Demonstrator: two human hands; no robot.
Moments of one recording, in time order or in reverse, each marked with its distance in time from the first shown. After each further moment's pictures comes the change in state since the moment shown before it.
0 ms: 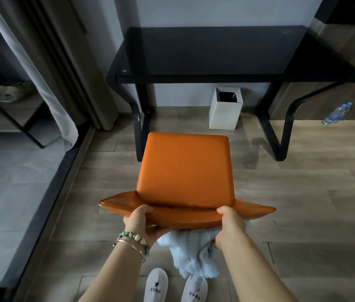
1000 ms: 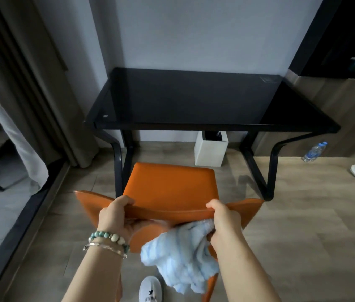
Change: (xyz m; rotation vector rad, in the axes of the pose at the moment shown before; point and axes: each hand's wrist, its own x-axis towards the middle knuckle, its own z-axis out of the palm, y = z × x) left_hand 0.022 0.154 0.144 0.031 -0.102 0.170; right_hand 0.001 -0.150 0.119 -0.237 -0.050 -0.343
